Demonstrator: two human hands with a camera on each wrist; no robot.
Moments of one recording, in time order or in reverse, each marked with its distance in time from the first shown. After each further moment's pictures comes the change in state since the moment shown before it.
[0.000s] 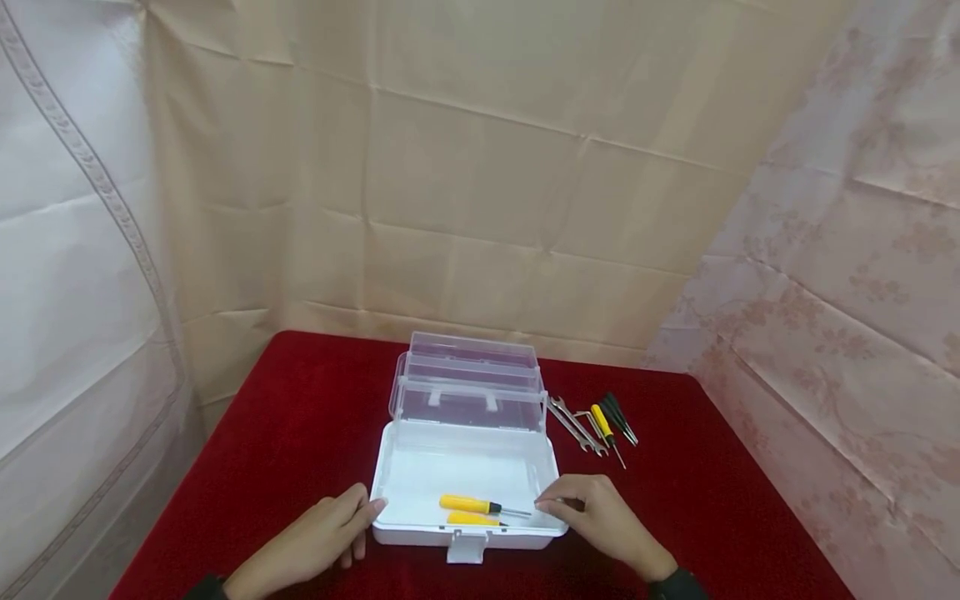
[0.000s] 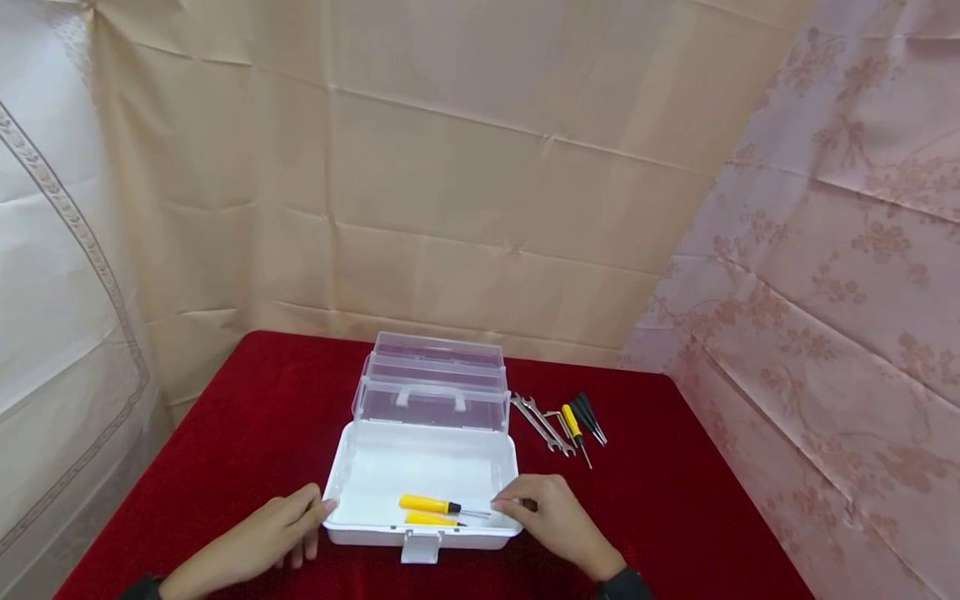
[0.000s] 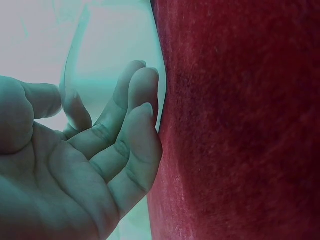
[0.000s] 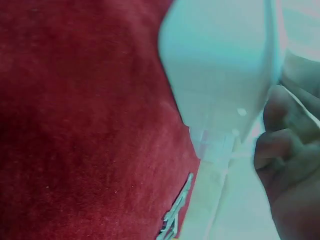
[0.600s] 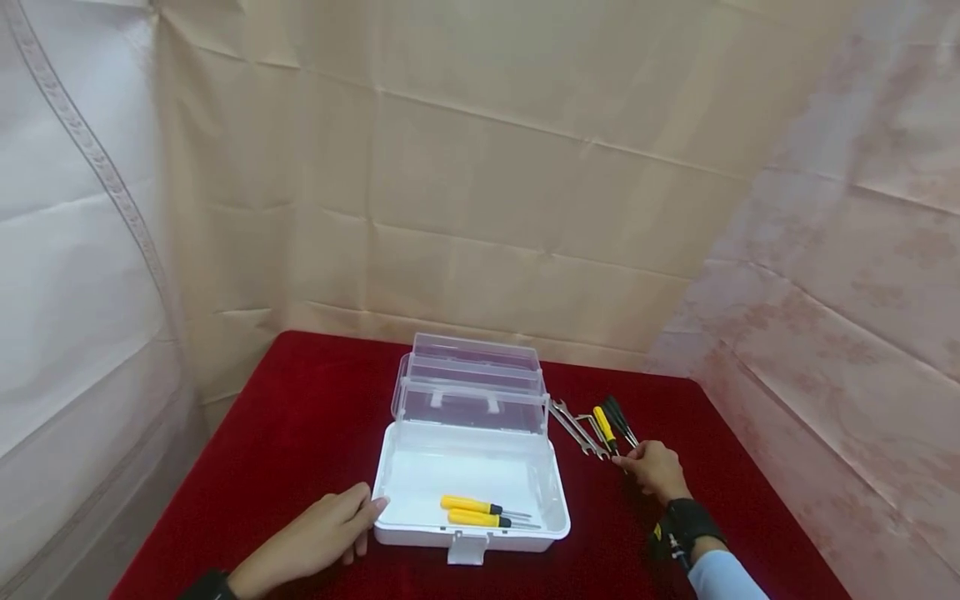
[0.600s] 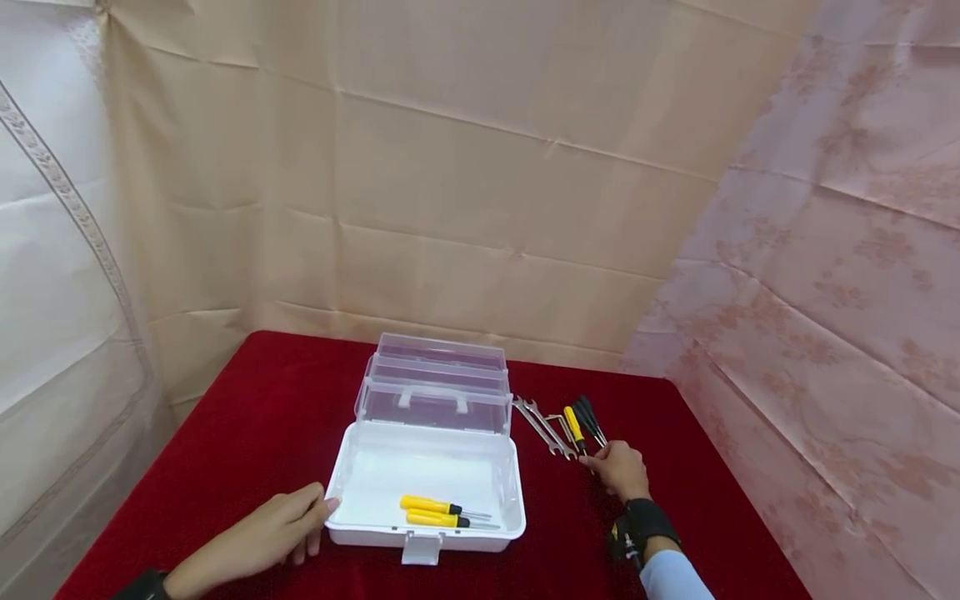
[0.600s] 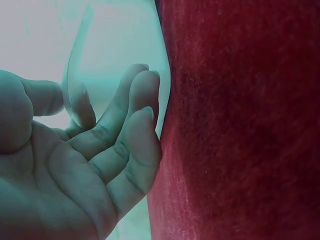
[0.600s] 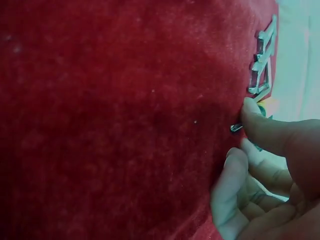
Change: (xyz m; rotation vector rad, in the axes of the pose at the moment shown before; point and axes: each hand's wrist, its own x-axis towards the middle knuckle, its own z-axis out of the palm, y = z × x) left_hand 0.002 0.000 -0.002 0.079 0.021 0.060; right_hand 0.021 0.134 -0.056 -0.120 0.223 0.631
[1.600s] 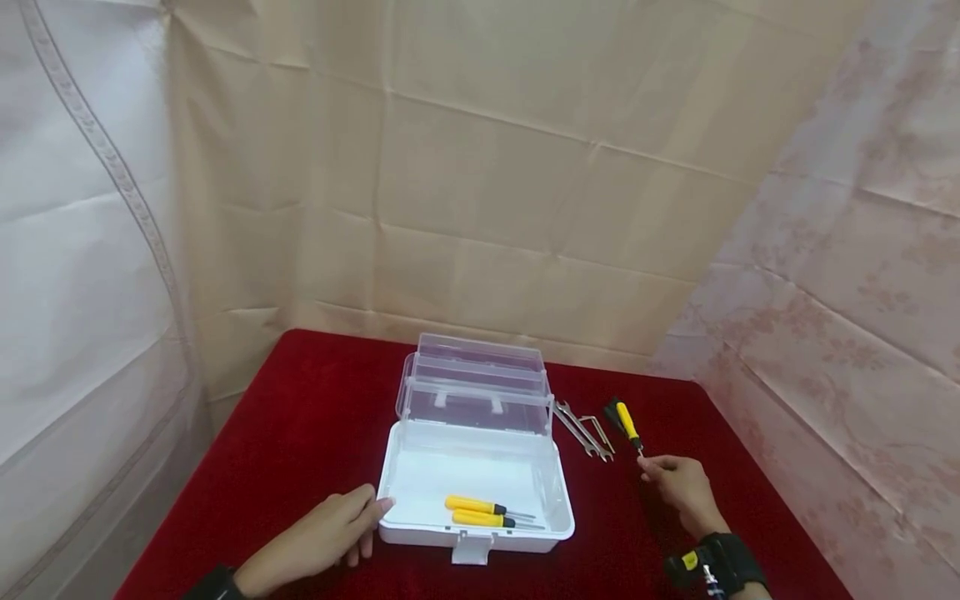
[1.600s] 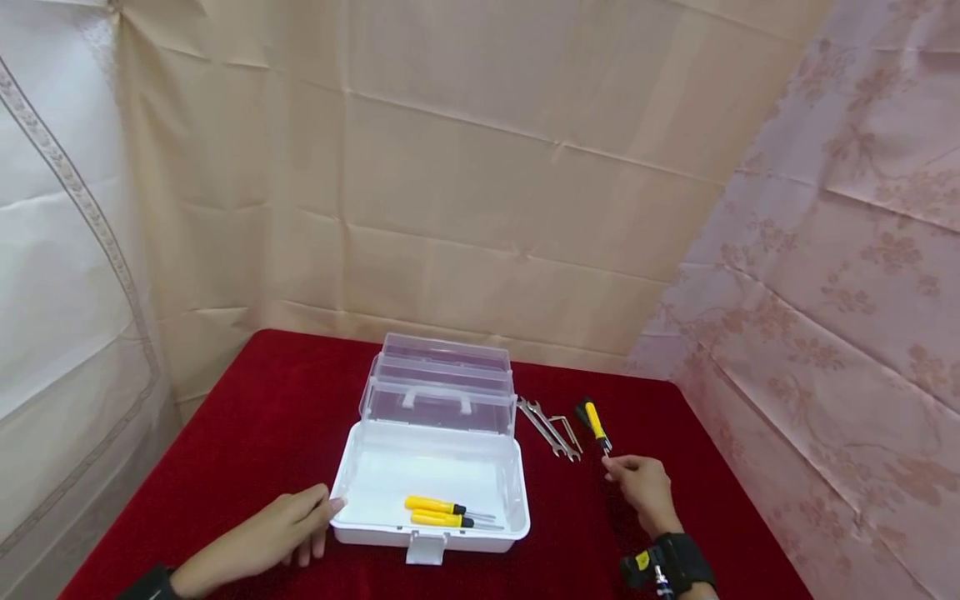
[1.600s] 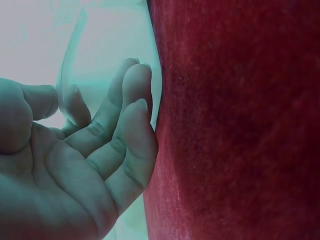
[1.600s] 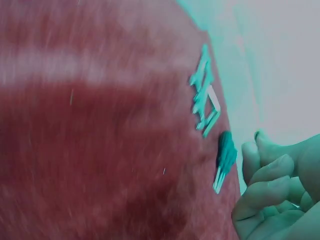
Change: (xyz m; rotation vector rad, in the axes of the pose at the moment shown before) left_hand 0.000 0.000 0.000 -0.081 -0.043 -0.024; right_hand -0.031 0.007 -0.027 0.288 -0.039 0.117
